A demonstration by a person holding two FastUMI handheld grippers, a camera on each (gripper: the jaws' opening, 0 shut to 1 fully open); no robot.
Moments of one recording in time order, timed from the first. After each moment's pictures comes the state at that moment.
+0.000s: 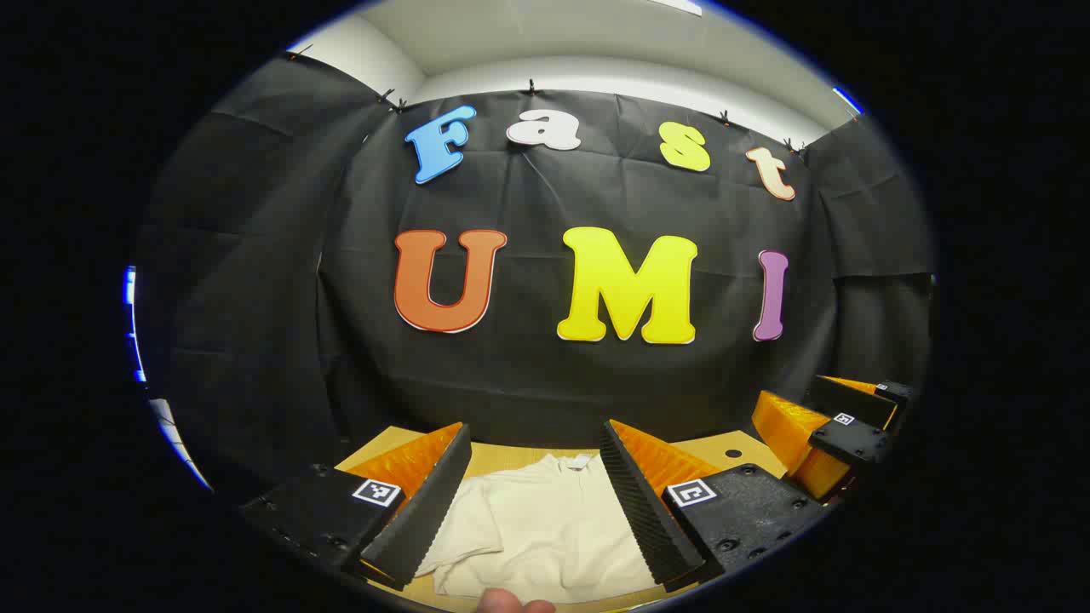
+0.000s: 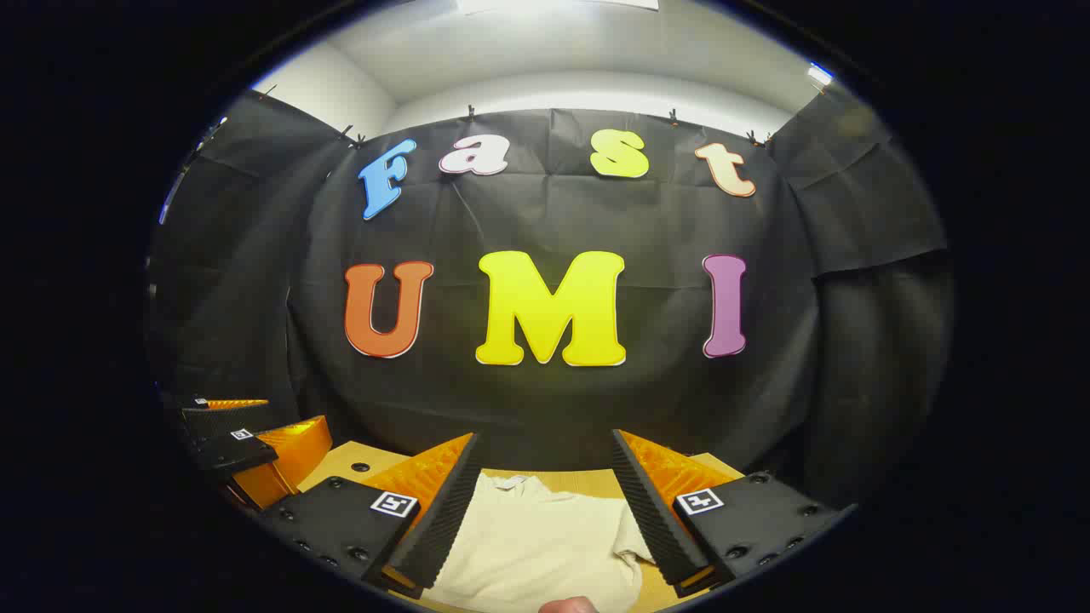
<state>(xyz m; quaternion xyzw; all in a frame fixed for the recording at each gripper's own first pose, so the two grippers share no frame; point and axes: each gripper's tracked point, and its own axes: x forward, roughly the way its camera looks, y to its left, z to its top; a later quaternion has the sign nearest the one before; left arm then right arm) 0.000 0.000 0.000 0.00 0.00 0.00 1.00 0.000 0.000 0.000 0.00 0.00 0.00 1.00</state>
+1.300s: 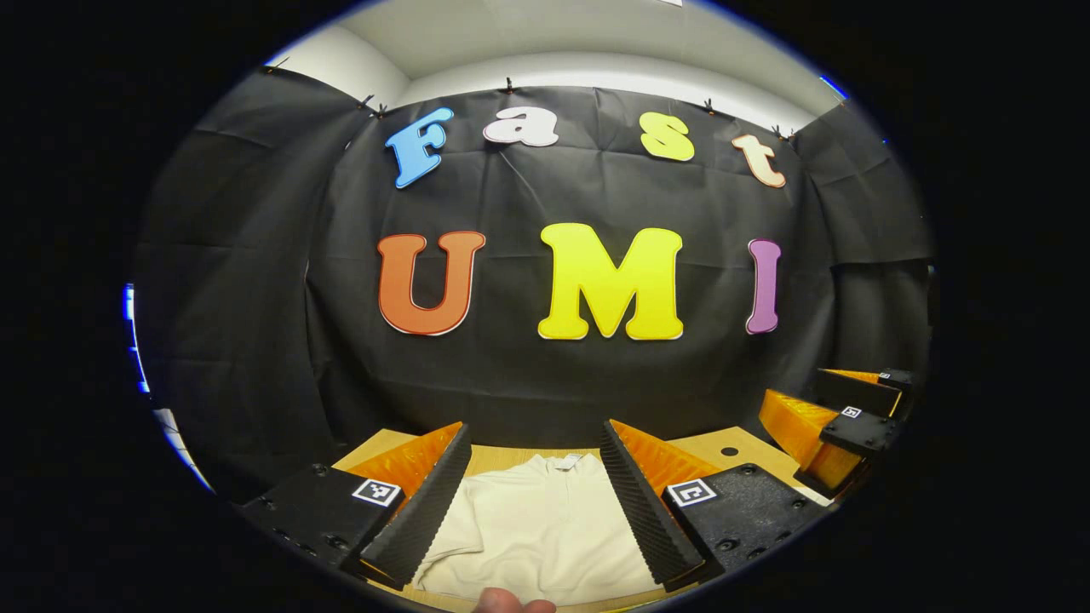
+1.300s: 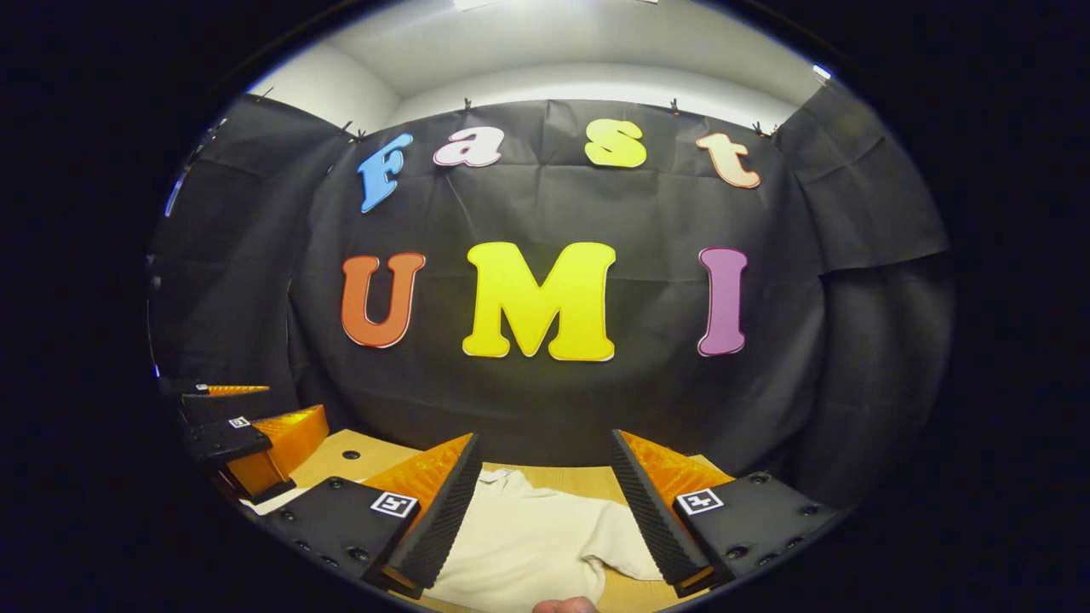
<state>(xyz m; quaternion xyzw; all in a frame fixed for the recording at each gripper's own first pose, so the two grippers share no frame) 0.006 -0.043 0.002 0.02 0.01 0.00 1.00 0.012 -0.051 -0.005 -0.01 0.02 0.03 1.00</state>
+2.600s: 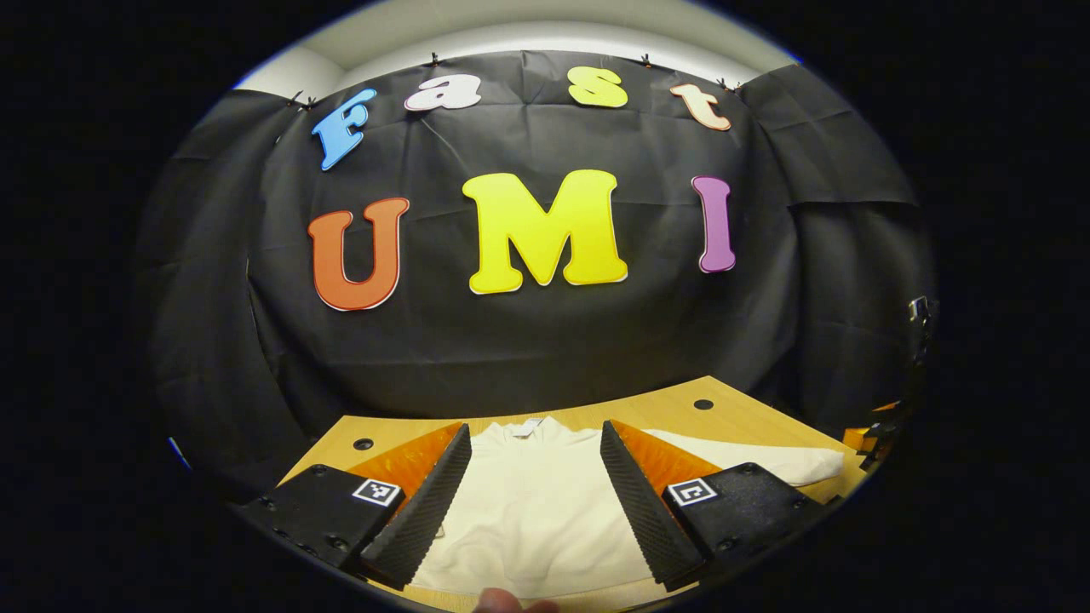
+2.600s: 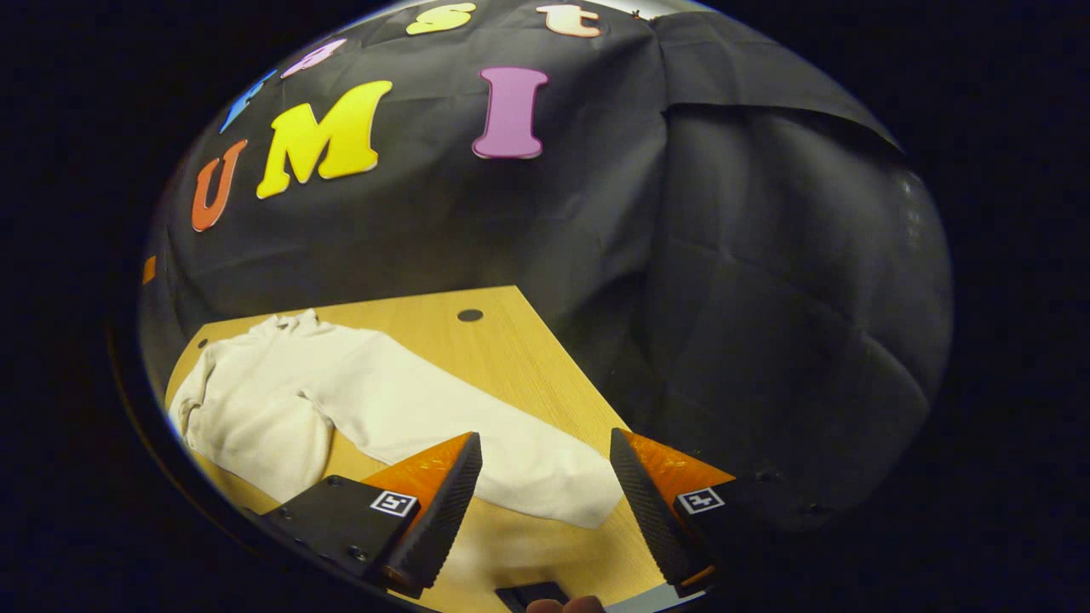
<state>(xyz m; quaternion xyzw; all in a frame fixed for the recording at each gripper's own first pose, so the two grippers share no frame) 0.024 -0.111 -0.054 0.09 0.07 -0.05 0.99 -0.071 -0.420 -0.251 0.02 0.30 -0.20 0.93</state>
